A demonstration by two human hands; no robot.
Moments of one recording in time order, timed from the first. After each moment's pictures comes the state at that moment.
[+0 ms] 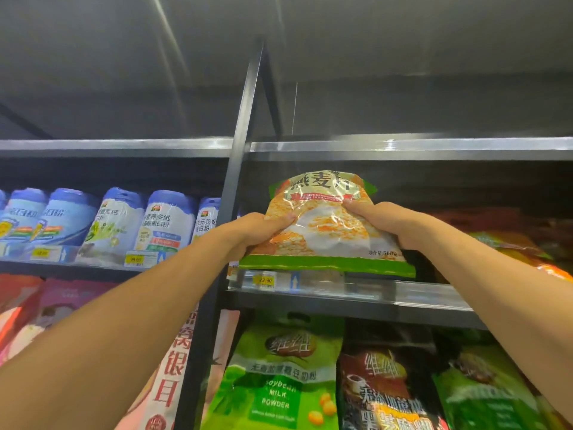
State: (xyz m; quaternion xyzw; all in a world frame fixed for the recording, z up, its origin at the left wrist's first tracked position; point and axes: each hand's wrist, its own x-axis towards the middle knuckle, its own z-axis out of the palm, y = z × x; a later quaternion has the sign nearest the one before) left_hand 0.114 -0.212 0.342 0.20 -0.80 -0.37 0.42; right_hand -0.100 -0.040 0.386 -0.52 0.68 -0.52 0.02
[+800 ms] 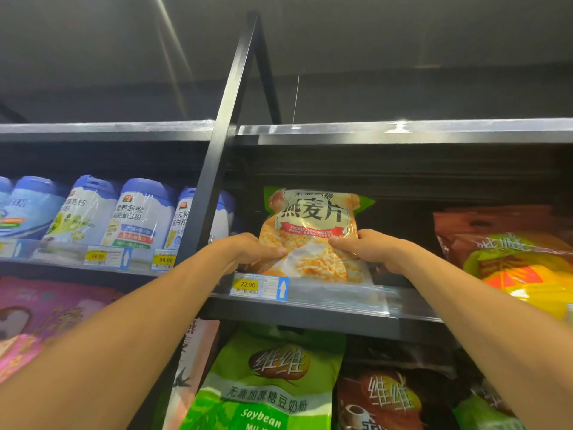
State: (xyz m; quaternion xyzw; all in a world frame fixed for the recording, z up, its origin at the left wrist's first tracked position) left_hand 0.041 -0.305 0.341 0.30 -0.83 -0.28 0.38; right_hand -0.186 -0.140 0.372 -0.55 0.71 -0.45 0.00
